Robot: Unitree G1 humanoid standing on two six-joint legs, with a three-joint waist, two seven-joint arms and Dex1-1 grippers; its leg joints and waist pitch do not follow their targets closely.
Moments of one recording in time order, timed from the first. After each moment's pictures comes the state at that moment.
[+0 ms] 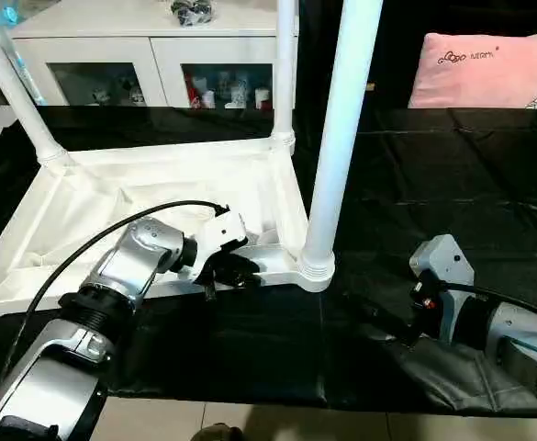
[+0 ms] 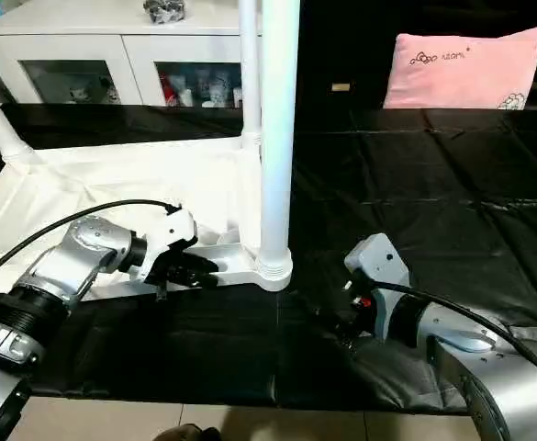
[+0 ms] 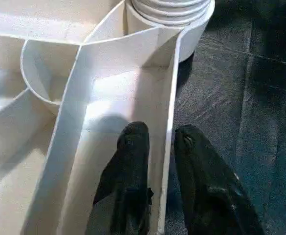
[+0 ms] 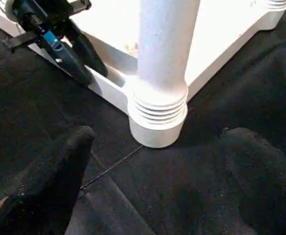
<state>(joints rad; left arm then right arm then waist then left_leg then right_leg) -0.68 0.41 -0.35 0.63 0.02 0.22 -1.23 0.02 -0.60 0.00 -0.50 0.40 0.72 0.64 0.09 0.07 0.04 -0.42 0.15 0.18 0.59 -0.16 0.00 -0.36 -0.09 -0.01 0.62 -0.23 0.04</state>
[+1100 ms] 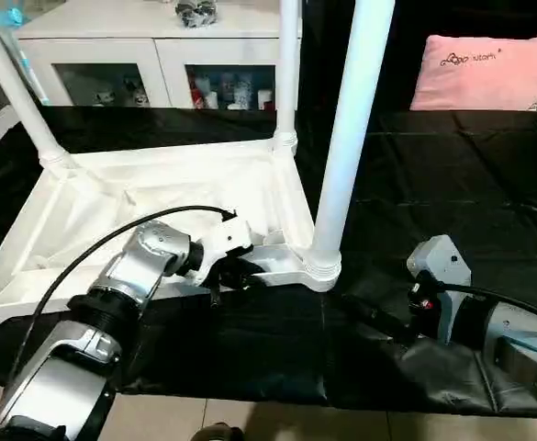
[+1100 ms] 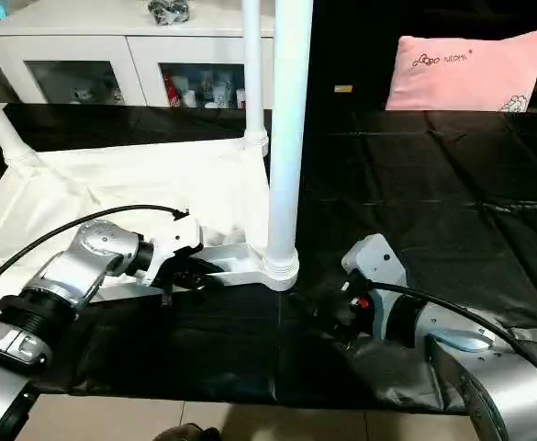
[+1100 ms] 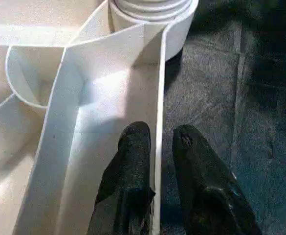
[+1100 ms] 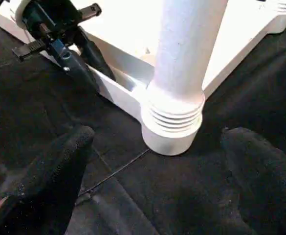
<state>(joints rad) -0.68 0.38 -0.35 0.67 0.03 0.12 -1.22 0.02 -0.60 0.01 -0.50 0.40 0.72 0.65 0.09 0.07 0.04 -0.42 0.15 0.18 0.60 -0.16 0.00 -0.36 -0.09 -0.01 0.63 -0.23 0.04</state>
